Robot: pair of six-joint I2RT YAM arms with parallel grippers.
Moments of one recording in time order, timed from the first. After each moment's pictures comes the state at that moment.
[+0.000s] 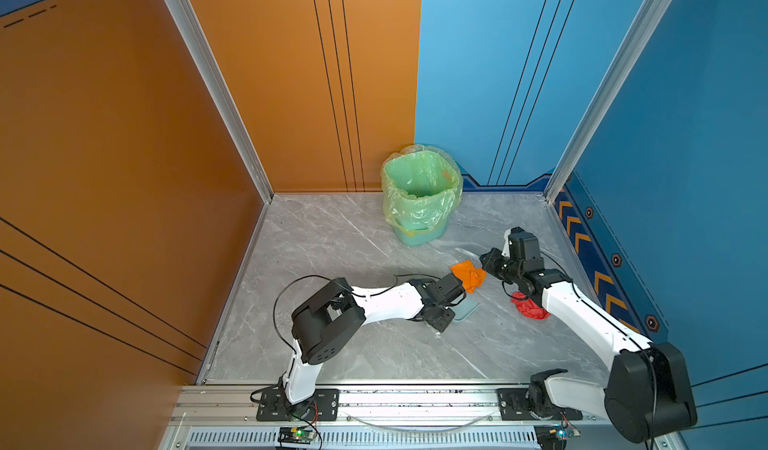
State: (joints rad) left arm -1.05 1.96 1.29 -0.49 -0.03 -0.30; right arm 0.19 1.23 0.79 -0.27 -0.10 0.68
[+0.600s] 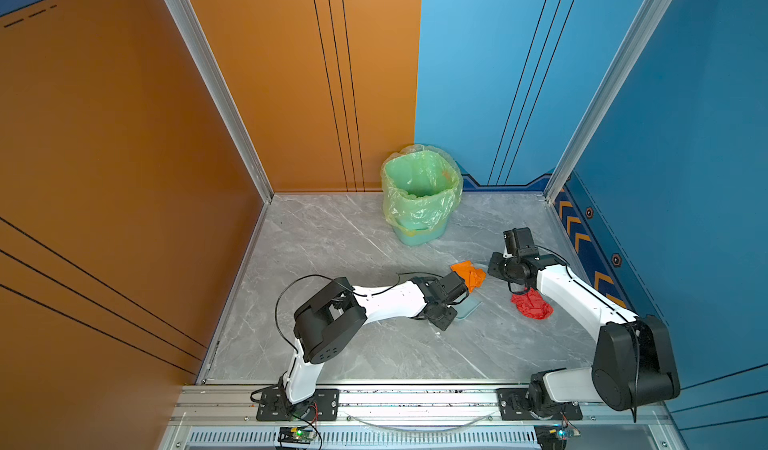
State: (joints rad) left arm -1.05 1.98 1.34 -0.53 -0.05 -0.30; right arm 0.20 1.40 0.90 -0.52 0.06 0.49
